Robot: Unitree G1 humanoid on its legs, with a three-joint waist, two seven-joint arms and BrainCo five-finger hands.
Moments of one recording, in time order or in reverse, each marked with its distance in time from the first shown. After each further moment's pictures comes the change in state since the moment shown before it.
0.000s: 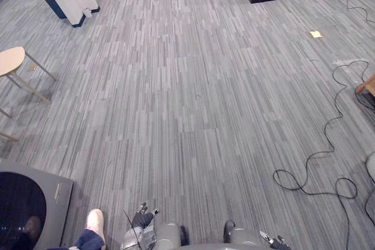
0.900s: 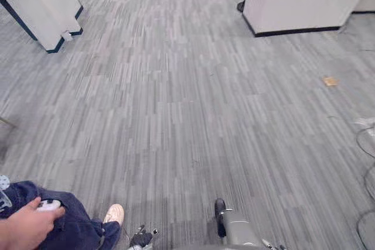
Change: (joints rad) left arm 0.033 -0.043 0.210 0.094 0.098 0.040 -0.026; right arm 0.073 0.050 -0.069 -0.033 0.095 -0.022 0.024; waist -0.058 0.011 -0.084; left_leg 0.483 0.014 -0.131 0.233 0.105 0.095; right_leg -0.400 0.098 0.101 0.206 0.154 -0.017
